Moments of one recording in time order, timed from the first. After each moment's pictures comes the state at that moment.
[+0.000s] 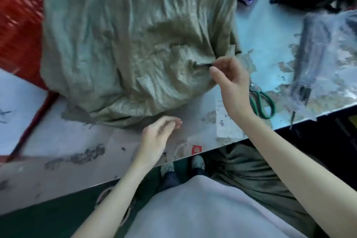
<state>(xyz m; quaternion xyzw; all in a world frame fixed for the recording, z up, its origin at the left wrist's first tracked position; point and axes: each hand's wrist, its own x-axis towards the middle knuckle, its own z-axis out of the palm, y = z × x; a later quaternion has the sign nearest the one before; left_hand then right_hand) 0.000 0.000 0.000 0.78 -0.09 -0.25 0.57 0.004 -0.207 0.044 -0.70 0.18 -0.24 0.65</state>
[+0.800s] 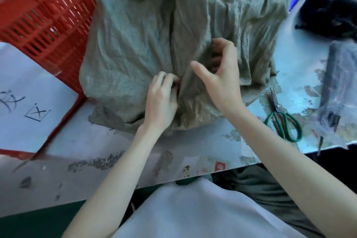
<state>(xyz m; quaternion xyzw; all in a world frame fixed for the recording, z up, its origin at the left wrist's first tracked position) 0.110 0.007 0.039 0.89 -0.27 0.14 0.35 0.075 -0.136 0.083 -0.79 0.13 -0.25 0.54</state>
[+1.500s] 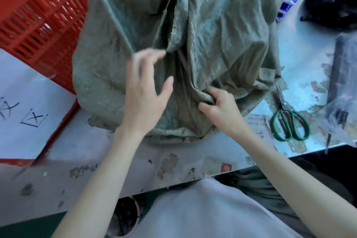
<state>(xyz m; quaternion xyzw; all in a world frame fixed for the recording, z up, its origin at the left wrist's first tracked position) 0.118 0.034 0.086 0.87 -0.28 0.16 0.36 0.051 -0.133 0.043 -0.85 0.13 -0.04 0.51</state>
